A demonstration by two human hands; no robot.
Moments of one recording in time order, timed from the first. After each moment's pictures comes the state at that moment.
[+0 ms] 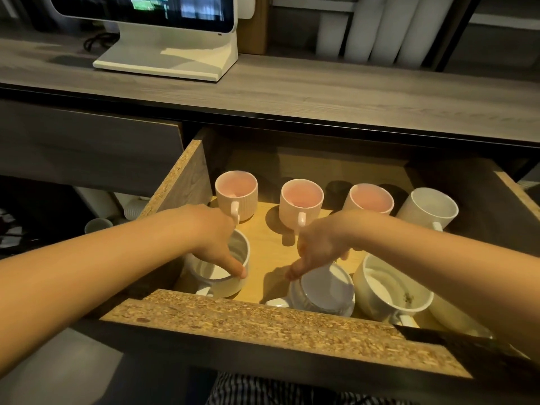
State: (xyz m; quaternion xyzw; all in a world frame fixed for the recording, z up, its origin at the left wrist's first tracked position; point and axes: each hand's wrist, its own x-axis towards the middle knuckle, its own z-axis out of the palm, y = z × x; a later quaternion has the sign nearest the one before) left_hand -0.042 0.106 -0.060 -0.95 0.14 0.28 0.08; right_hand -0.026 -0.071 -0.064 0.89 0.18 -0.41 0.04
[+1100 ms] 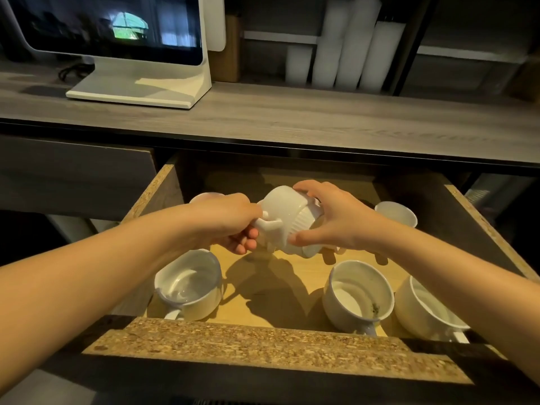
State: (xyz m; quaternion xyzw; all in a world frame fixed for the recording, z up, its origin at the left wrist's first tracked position) left_hand -0.027 0.042 -0.032 -0.87 -0.04 0.24 -0.43; right_hand -0.037 -0.137 -0.038 0.96 0.15 -0.04 -0.25
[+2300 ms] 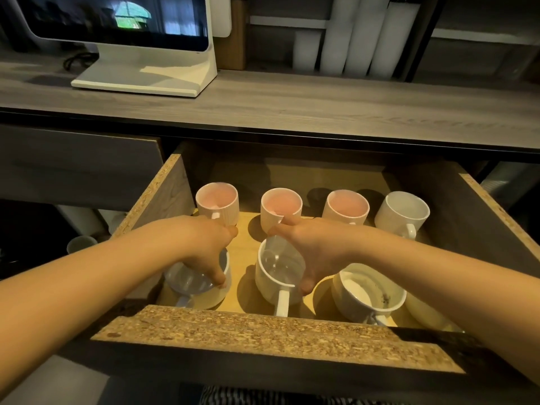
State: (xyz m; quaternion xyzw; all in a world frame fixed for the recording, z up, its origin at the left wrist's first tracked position) left_hand -0.042 0.086 -0.056 -0.94 0.18 0.27 0.12; right_hand -0.038 -0.108 -0.070 0.93 0.34 -0.16 0.00
